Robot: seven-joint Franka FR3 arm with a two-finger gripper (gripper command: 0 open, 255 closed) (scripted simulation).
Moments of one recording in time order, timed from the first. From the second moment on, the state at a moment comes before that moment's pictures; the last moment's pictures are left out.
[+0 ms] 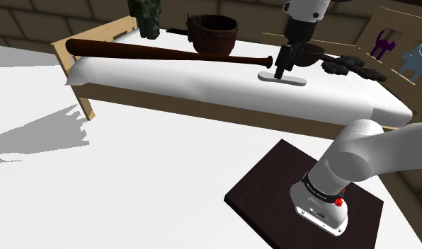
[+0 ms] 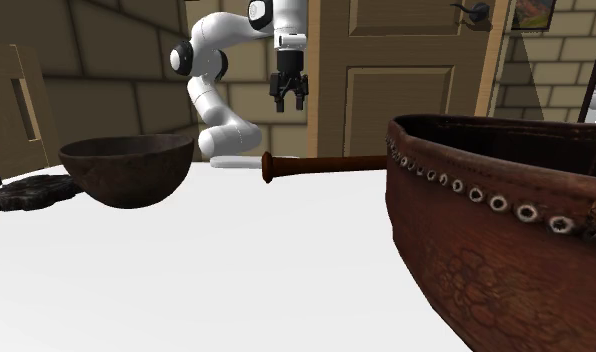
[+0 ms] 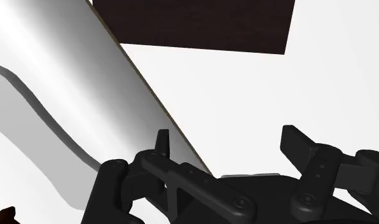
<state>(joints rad) -0.01 -0.80 0.01 -2.31 0.01 1.50 -0.09</state>
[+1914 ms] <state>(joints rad) 0.07 -0.51 -0.49 -2.32 -0.22 1.84 -0.90</state>
